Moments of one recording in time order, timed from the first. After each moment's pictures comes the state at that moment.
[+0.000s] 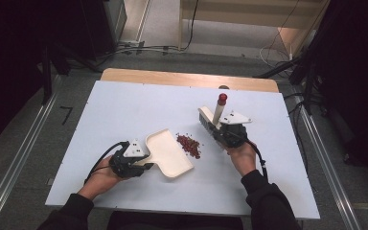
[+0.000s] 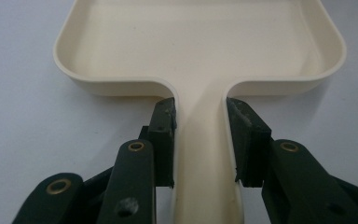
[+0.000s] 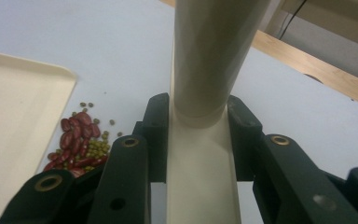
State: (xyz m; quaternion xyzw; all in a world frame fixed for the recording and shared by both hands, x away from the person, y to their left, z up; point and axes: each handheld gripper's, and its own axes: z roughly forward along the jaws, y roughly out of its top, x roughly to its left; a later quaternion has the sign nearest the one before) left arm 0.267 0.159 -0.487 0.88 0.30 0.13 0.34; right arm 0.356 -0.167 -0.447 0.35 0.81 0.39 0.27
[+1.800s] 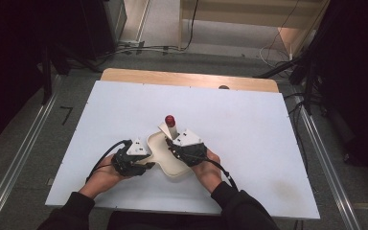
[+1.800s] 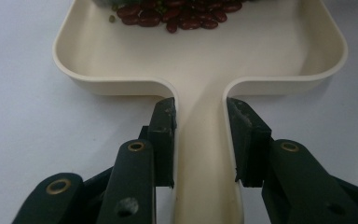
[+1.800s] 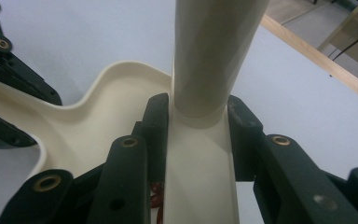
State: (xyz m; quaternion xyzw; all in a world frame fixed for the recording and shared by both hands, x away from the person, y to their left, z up) left arm 0.270 0.154 -0.484 0.89 0.30 0.13 0.33; right arm 0.300 -0.062 -0.463 0.25 0.85 0.39 0.27
